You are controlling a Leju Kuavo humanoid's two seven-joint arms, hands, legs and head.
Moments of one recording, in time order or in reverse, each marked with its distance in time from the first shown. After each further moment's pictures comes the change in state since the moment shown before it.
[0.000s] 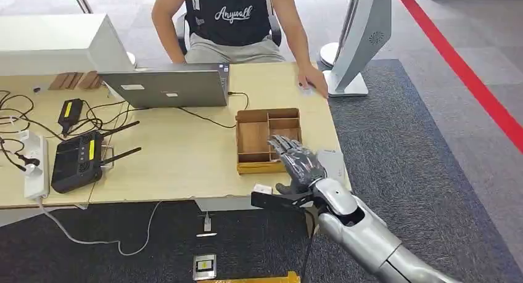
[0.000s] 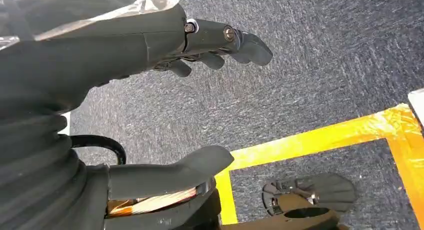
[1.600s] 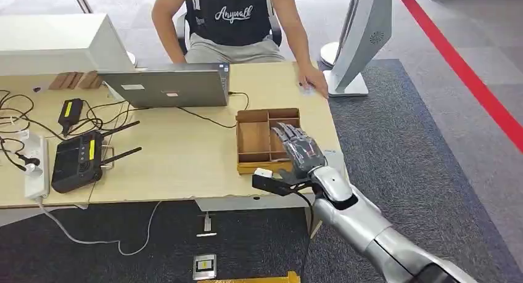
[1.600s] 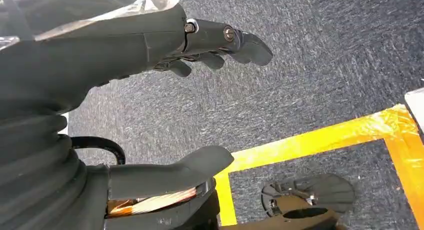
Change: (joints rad) left arm -0.001 0.000 0.000 0.000 -0.016 0.001 0.000; right arm -0.122 0.057 0.025 0.251 0.001 -0.125 -0.001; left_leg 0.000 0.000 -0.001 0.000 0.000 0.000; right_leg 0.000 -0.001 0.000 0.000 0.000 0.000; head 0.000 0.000
